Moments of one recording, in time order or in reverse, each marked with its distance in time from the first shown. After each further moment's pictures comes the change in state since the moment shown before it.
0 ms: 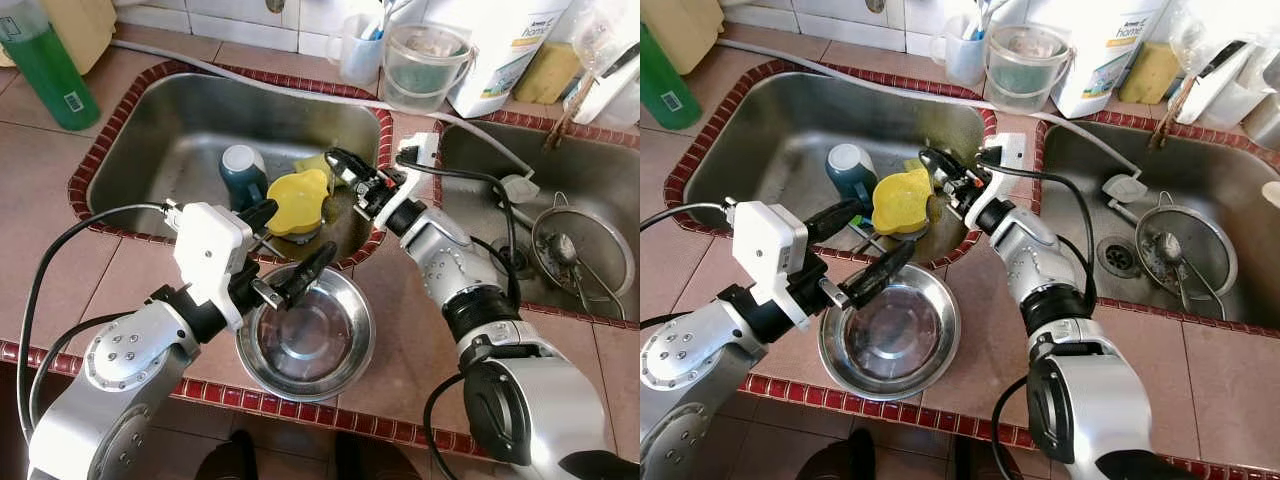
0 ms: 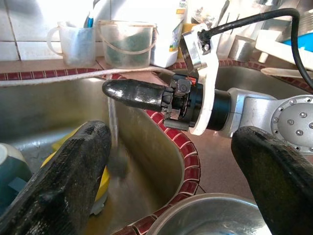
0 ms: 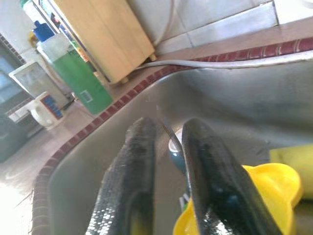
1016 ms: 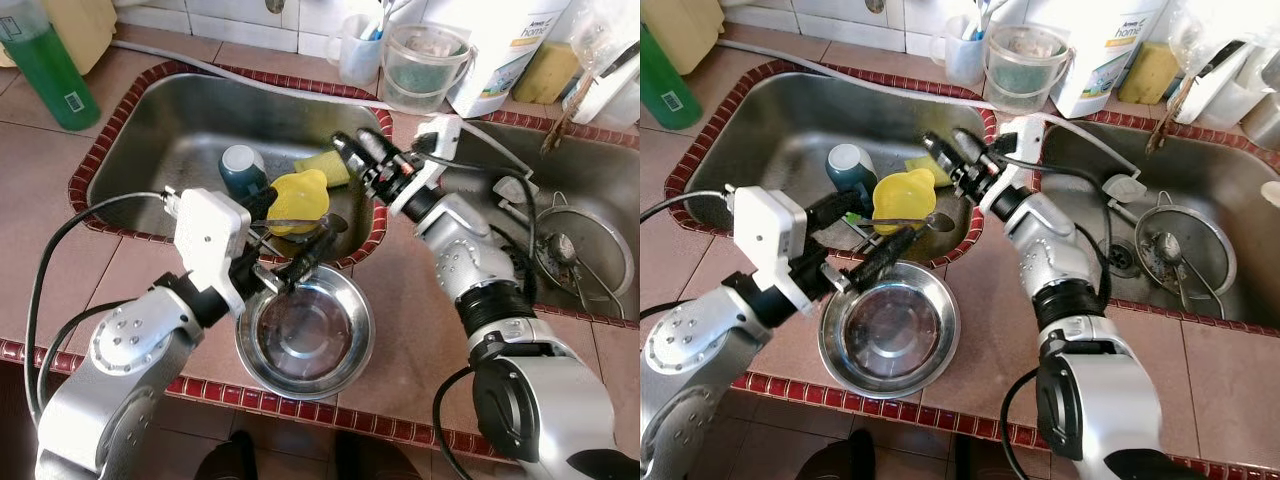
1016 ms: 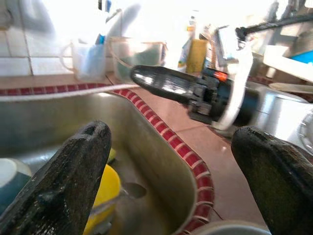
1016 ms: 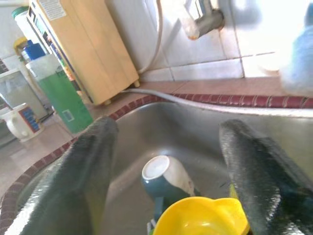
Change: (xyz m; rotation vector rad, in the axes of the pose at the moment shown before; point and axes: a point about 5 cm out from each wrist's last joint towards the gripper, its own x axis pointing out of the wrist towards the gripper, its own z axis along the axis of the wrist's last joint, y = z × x) left arm 0.015 0.014 0.004 -0.001 -0.060 0.034; right arm -0.010 -0.009 0.030 -0.147 -0.093 -0.050
